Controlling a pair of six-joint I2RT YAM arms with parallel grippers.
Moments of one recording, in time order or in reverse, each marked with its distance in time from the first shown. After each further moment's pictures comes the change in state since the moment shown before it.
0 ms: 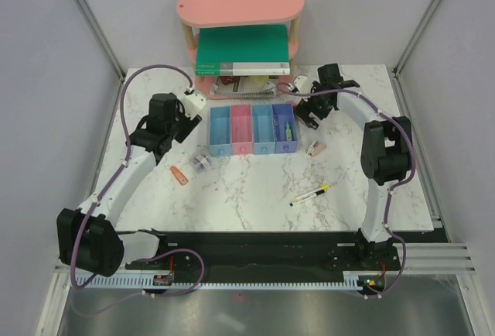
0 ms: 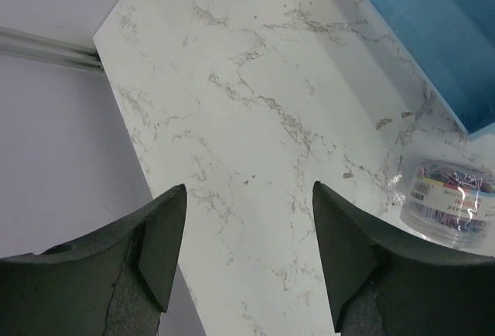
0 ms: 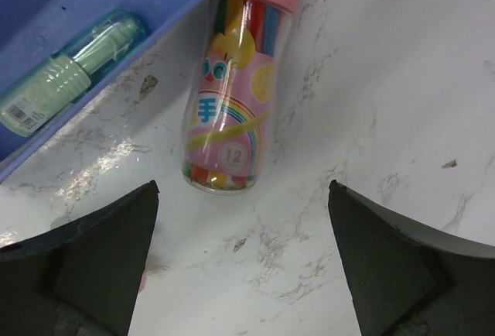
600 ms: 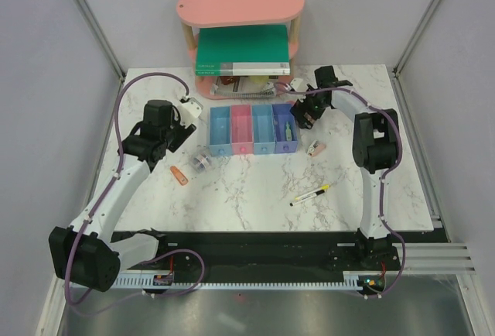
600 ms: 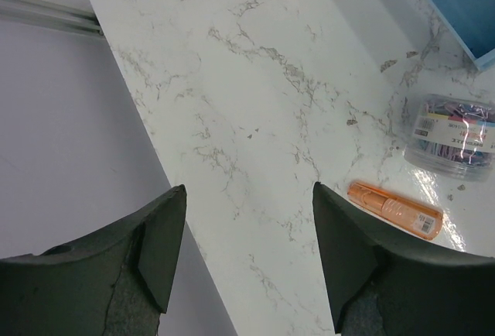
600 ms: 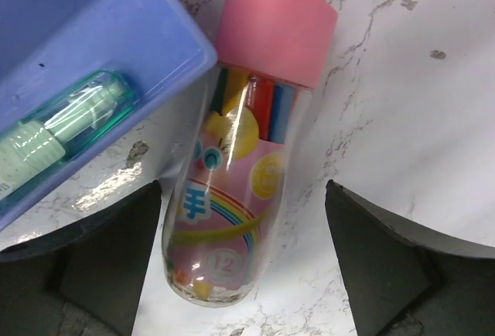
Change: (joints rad) left arm 0.000 -0.110 -0.010 -0.168 -0.044 0.022; right arm -0.012 0.195 0.140 -0.004 -0.142 -0.024
